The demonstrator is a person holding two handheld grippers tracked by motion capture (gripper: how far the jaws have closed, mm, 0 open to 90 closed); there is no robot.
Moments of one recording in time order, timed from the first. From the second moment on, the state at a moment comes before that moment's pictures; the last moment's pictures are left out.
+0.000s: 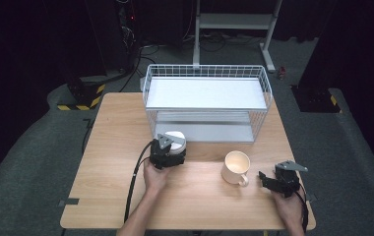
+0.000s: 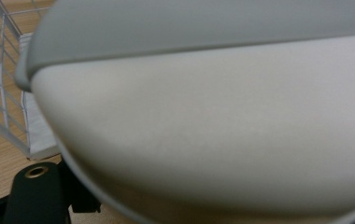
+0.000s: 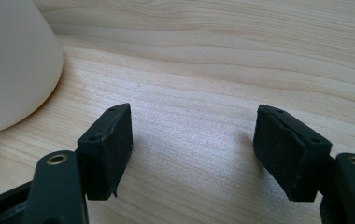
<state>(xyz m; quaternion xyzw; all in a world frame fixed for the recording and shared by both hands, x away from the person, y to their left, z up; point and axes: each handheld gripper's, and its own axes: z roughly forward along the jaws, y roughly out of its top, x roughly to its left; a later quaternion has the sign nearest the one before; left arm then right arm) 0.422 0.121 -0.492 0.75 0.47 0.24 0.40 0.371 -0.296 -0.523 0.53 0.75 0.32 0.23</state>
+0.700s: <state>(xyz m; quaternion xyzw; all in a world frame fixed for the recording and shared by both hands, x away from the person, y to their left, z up) 0.418 0.128 -0.486 0.74 0.48 0.23 0.40 0.371 -0.296 -0.523 0.53 0.75 0.32 0.23</state>
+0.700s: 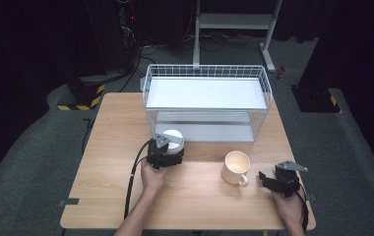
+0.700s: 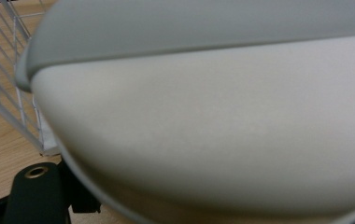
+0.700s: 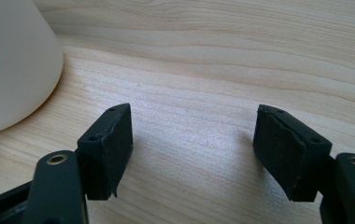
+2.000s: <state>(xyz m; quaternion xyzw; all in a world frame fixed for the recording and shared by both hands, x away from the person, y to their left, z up) 0.455 0.119 -0.460 0.74 0.48 0.23 0.40 0.371 -0.296 -0.523 0.53 0.75 0.32 0.23</state>
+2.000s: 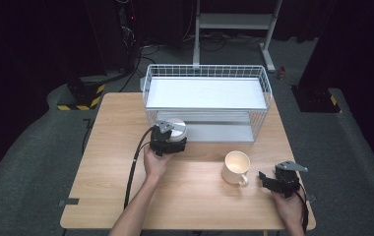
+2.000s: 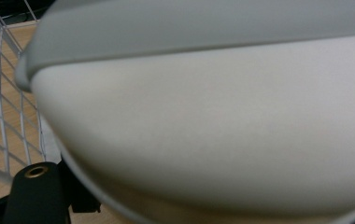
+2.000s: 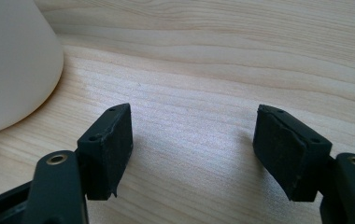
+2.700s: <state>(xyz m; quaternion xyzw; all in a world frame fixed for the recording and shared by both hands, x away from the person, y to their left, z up) 0.487 0.119 -0.478 0.73 0.50 0.23 0.40 0.370 -0.296 -0.523 0.53 0.75 0.32 0.23</state>
